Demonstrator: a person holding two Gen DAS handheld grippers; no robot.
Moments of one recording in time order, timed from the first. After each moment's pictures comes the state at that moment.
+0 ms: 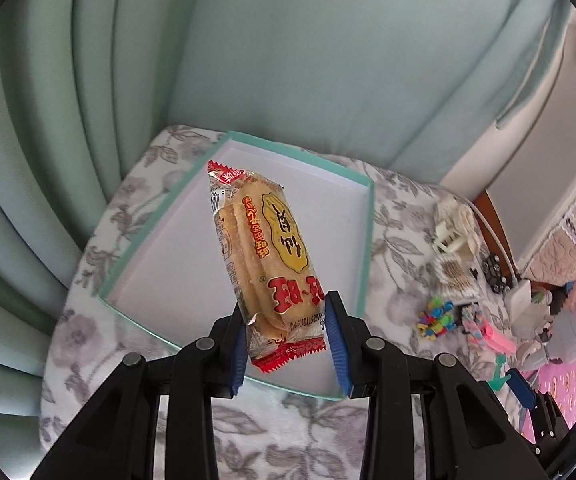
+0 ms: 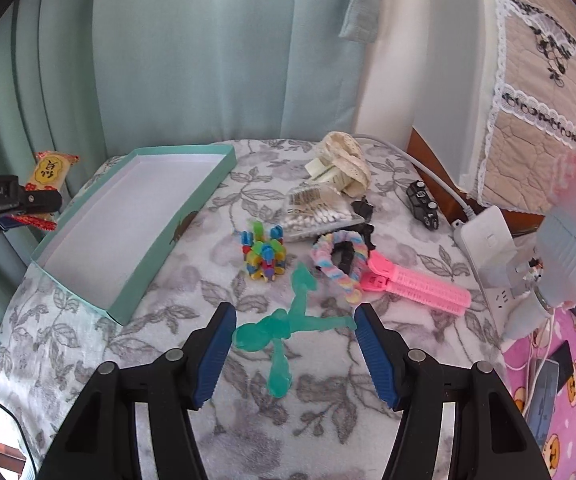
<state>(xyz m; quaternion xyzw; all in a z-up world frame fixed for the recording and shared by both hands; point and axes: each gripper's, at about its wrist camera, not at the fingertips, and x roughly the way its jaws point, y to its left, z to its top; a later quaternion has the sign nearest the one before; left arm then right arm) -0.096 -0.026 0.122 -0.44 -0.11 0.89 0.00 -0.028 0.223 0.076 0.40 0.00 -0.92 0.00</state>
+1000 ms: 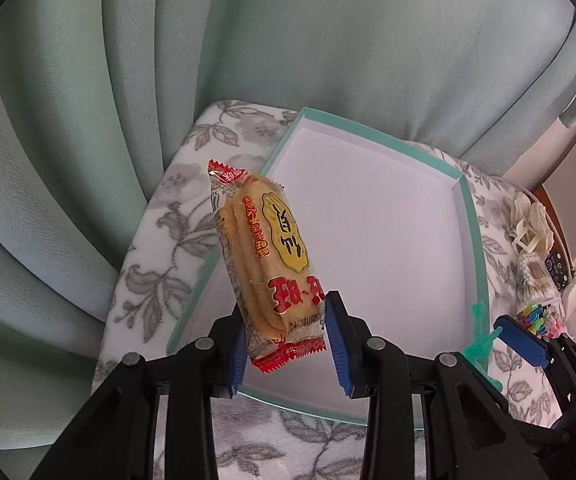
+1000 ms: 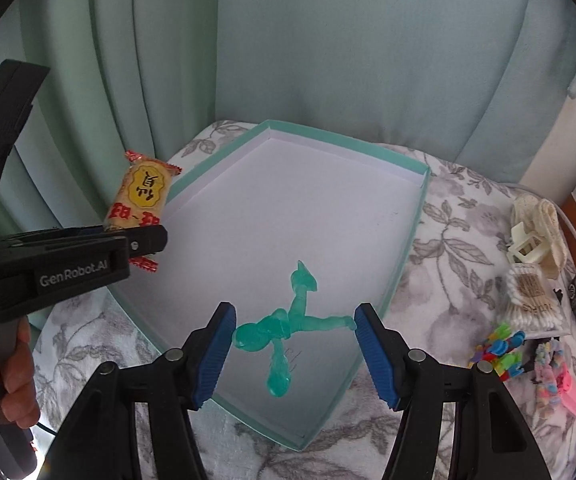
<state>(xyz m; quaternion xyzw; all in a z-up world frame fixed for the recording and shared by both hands) -0.142 -0.098 0.052 -0.48 -0.09 0.87 -0.01 -0.109 0.058 0.053 0.43 0.06 -0.89 0.15</state>
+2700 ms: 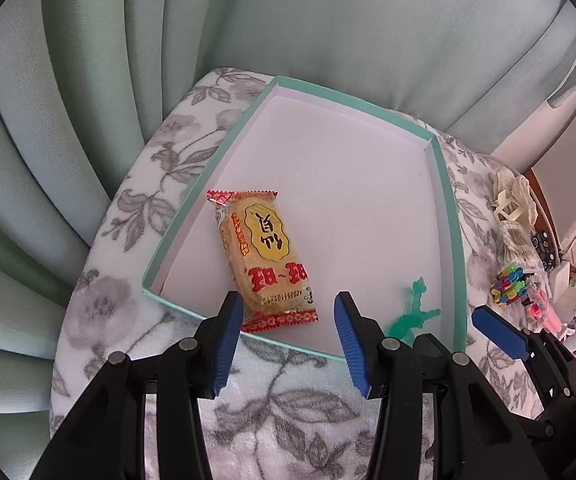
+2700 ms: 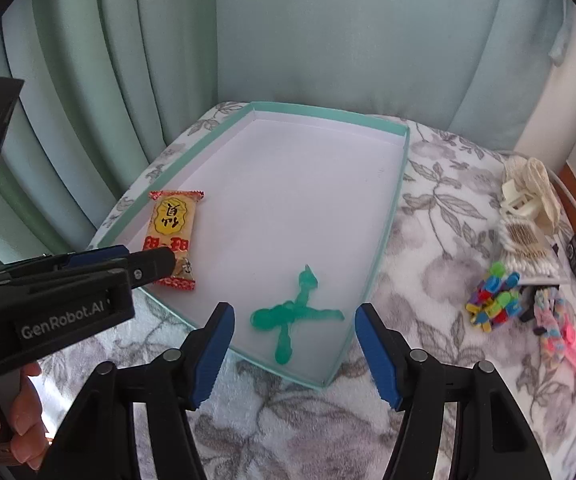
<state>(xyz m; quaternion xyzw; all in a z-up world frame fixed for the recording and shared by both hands) -0.079 -0.067 0.060 -0.50 -0.11 0.86 -0.02 -0.076 0.082 0.053 0.46 0.04 -0.88 0.15</state>
